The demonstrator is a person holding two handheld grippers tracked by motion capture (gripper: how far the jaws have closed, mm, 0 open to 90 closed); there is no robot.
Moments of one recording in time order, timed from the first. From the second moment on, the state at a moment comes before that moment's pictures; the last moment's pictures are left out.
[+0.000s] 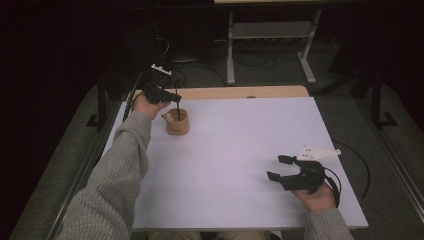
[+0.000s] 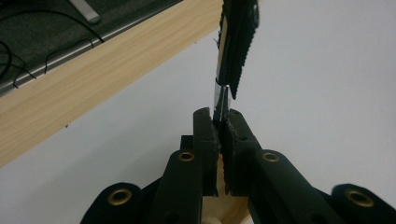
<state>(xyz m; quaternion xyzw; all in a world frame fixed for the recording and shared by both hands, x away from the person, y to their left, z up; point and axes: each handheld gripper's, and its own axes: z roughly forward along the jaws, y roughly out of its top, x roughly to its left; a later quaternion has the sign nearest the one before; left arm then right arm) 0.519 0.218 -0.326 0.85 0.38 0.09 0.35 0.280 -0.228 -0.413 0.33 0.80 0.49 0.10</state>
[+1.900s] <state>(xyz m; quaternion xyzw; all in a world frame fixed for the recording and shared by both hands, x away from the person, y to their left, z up) 0.469 0.222 -0.311 0.86 0.35 0.09 0.36 0.280 -0.229 -0.415 0.34 0.79 0.49 0.11</state>
